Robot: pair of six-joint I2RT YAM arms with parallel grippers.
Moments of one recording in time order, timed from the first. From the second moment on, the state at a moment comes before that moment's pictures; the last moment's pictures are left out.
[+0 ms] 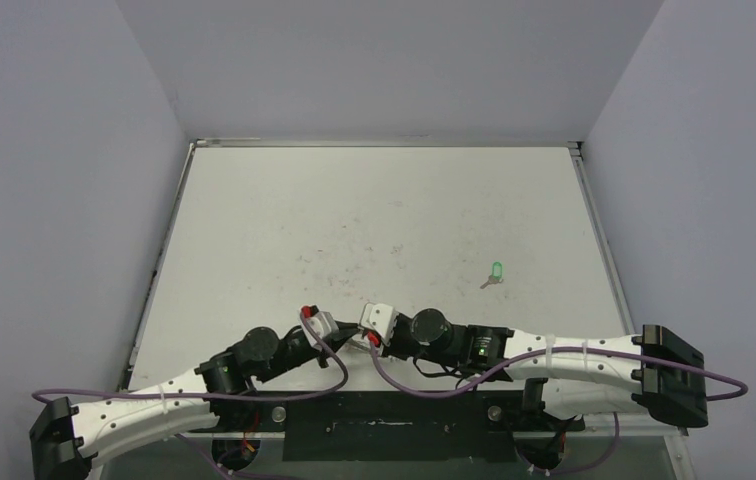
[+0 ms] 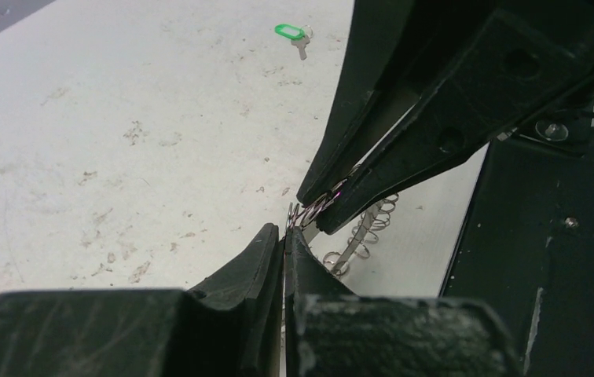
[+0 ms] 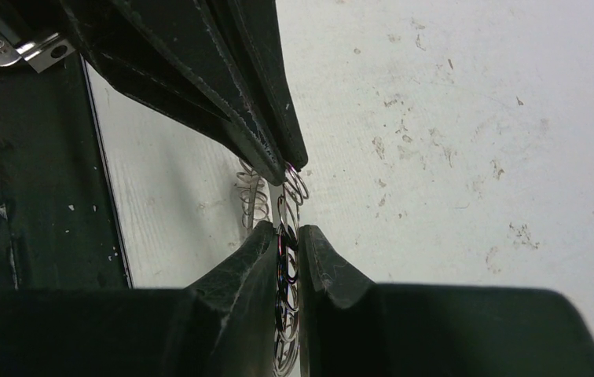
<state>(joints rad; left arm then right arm) -1.11 0.49 0.14 0.27 -0.05 0.04 1.27 1.14 0.57 0.12 0.09 -0.22</state>
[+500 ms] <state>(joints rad) -1.12 0.52 0.23 0.13 -0.15 -0.28 1.34 1.10 0.53 0.16 0.20 -0.26</state>
